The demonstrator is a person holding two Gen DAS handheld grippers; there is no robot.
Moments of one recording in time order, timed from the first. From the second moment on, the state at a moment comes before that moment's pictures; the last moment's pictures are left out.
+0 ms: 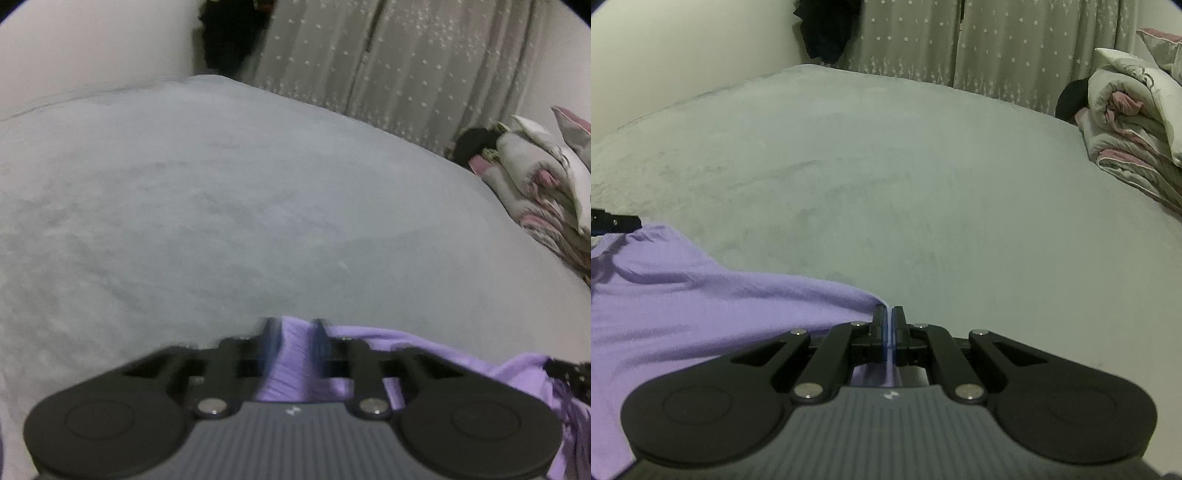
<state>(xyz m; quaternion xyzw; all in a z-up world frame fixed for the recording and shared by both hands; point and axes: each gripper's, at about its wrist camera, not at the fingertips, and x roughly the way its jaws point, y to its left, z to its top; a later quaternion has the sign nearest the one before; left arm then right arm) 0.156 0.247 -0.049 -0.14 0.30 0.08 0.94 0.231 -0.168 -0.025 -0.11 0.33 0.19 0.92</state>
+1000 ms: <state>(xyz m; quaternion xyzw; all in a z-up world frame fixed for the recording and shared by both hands) 0.157 0.222 -0.041 -0.05 0.28 0.17 0.94 0.223 -0.160 -0.021 -0.08 0.33 0.18 0.92</state>
